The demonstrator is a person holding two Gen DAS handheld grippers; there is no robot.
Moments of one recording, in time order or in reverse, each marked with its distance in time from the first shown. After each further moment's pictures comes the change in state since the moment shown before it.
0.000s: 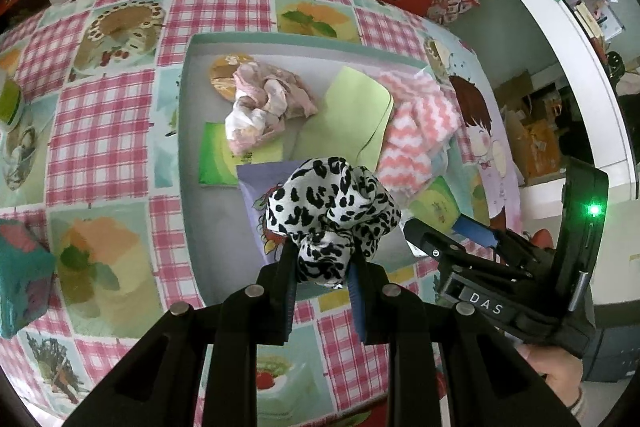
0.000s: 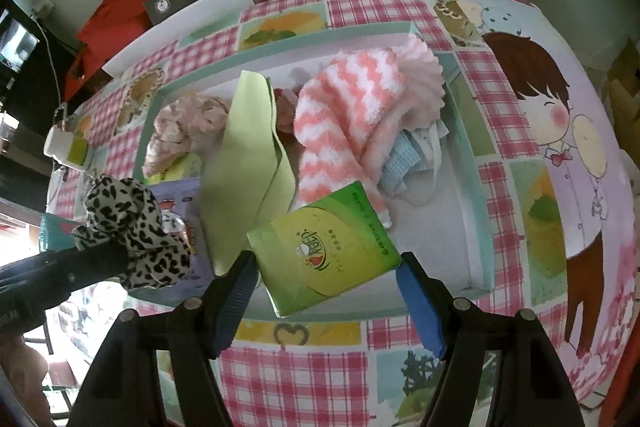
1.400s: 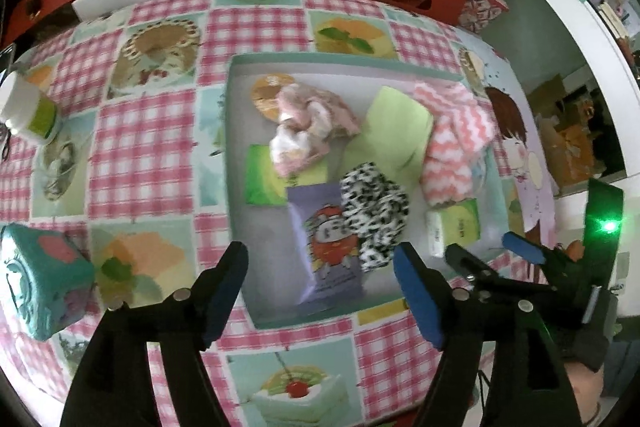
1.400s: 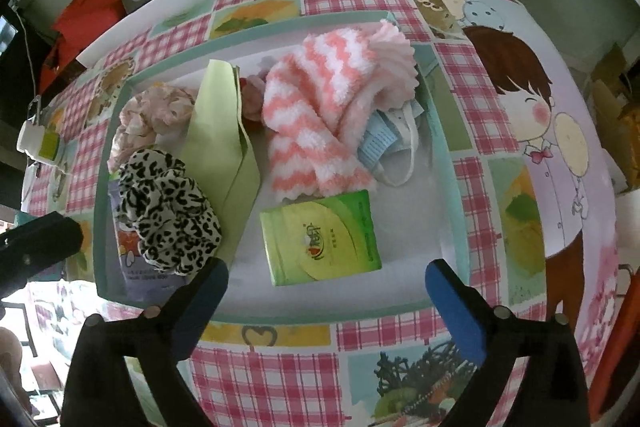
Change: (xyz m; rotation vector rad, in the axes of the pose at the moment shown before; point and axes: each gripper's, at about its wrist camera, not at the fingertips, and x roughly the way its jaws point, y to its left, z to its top) left arm -0.011 0.011 0.005 -0.012 -0.036 0.159; right arm -0.001 -0.003 -0.003 0.009 0.038 -0.102
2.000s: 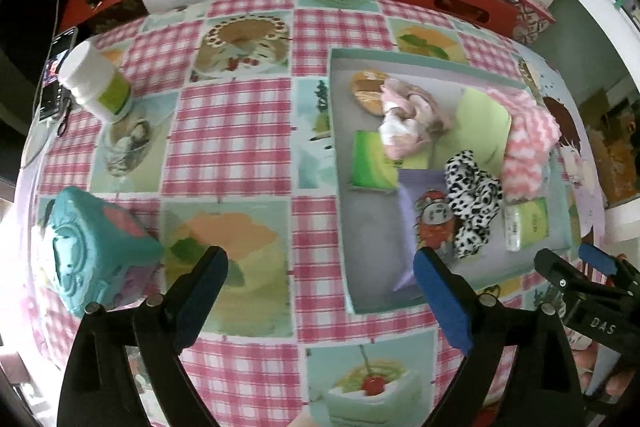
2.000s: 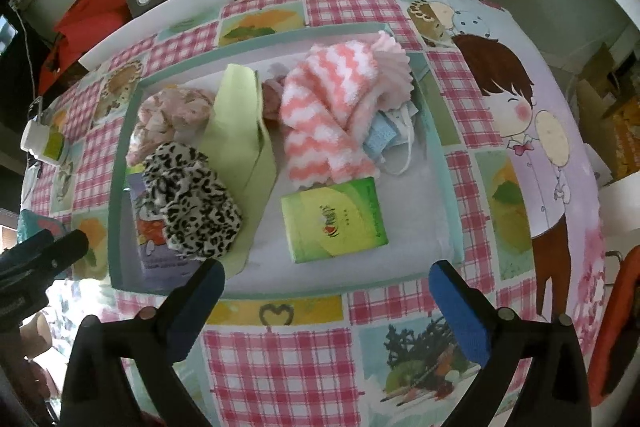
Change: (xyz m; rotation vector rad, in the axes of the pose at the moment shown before) left arm -0.007 0.043 -0.028 -0.046 -0.078 0.189; right arm -0.028 0.018 -0.015 0.009 -0.024 -0.037
